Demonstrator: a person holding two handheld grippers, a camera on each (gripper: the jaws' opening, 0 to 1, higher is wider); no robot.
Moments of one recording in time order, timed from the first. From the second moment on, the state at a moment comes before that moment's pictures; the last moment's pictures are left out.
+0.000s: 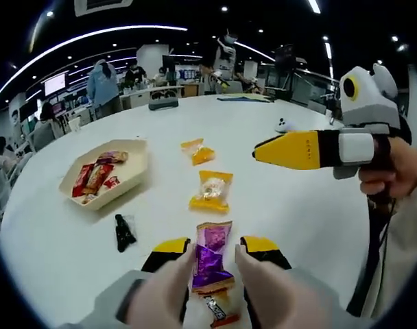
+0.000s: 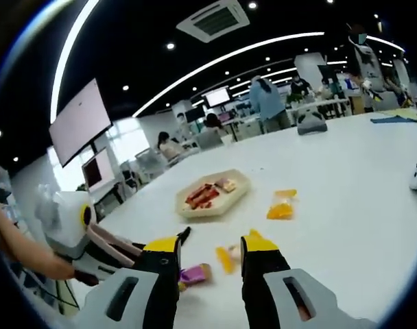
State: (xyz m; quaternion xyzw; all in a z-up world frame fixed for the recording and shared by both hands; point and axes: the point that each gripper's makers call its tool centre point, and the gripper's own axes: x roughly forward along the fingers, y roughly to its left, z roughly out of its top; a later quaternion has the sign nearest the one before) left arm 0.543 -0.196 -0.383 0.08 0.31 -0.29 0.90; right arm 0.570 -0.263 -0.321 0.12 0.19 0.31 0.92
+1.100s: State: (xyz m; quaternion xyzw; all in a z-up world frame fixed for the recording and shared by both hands) left arm 0.545 -0.190 -0.394 0.07 0.32 -0.29 0.90; right arm 0.581 -0.266 -0.325 0.11 0.19 0.31 0.93
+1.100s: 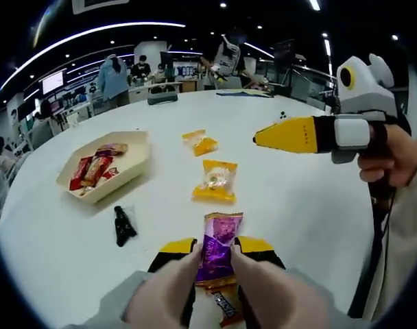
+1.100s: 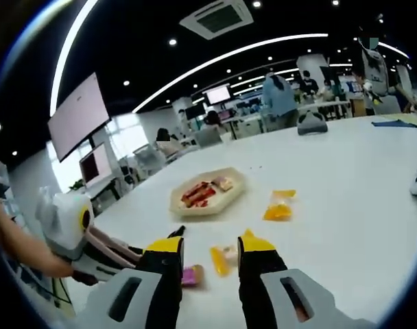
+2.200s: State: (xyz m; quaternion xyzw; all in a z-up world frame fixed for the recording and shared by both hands) left arm 0.548 -0.189 -0.394 0.06 0.33 -0.29 0.90; right arm 0.576 -0.260 -0.323 0.10 0.20 0.31 0.92
